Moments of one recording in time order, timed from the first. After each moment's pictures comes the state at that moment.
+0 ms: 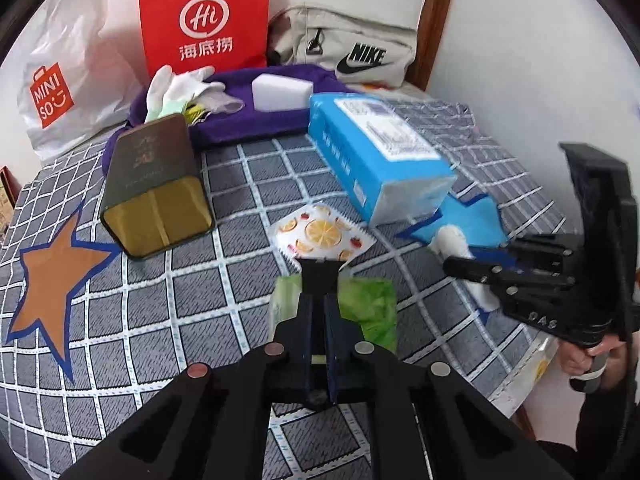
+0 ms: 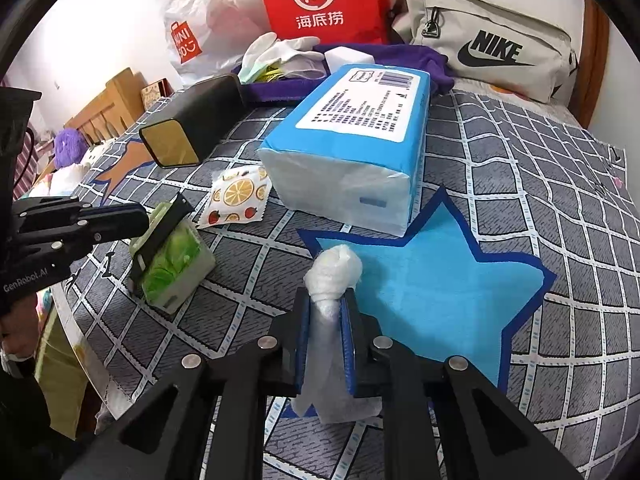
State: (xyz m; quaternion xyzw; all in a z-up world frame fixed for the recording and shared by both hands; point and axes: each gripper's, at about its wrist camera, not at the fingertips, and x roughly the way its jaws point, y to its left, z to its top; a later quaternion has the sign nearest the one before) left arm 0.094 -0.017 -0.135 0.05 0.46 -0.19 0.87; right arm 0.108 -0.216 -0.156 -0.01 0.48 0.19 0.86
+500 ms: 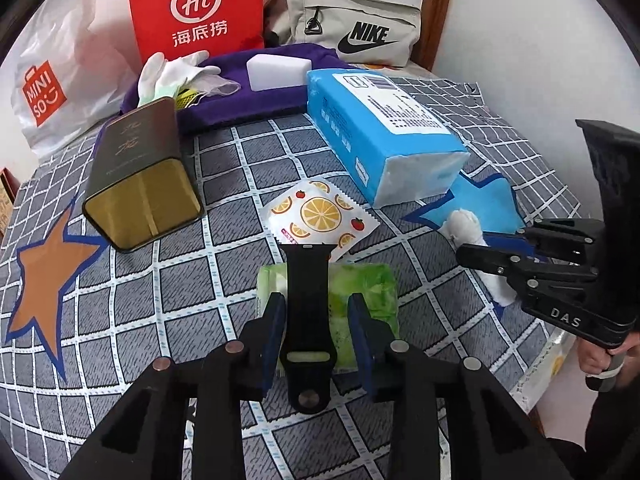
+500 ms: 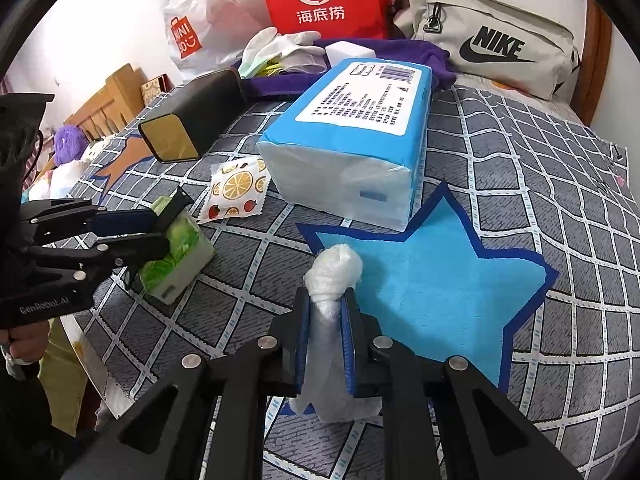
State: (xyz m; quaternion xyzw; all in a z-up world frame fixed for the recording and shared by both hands) left arm 0.100 -0.031 -0.150 0.06 0.47 -0.18 0.86; right arm 0.109 -0.217 -0.158 -0.01 0.49 0.20 0.85
